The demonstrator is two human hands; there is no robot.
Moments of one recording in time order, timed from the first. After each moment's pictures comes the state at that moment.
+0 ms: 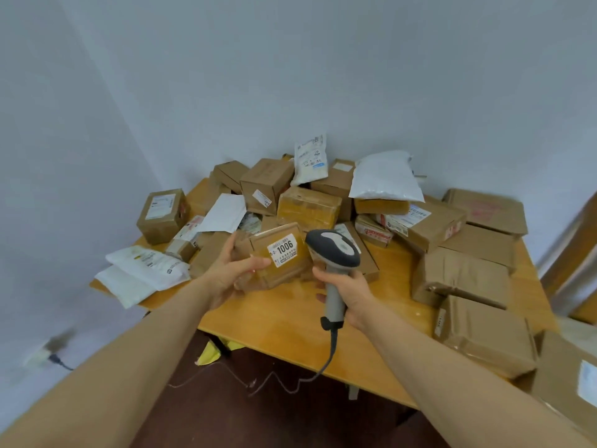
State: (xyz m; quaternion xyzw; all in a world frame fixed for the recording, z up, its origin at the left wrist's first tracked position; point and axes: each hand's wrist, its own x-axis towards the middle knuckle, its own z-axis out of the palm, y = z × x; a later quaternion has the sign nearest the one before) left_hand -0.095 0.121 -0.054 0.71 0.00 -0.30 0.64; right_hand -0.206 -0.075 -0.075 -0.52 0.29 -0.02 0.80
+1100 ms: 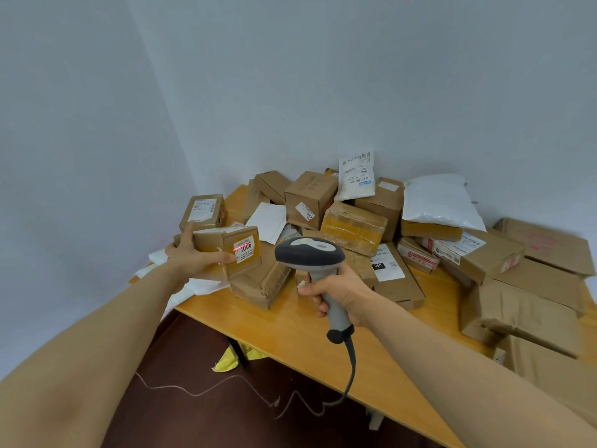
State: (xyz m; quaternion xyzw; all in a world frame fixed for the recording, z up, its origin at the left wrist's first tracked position) left_hand 0.004 0.257 -0.043 0.89 0.07 -0.10 0.44; right_hand -0.153 0.003 -0.017 -0.69 0.15 0.14 0.70
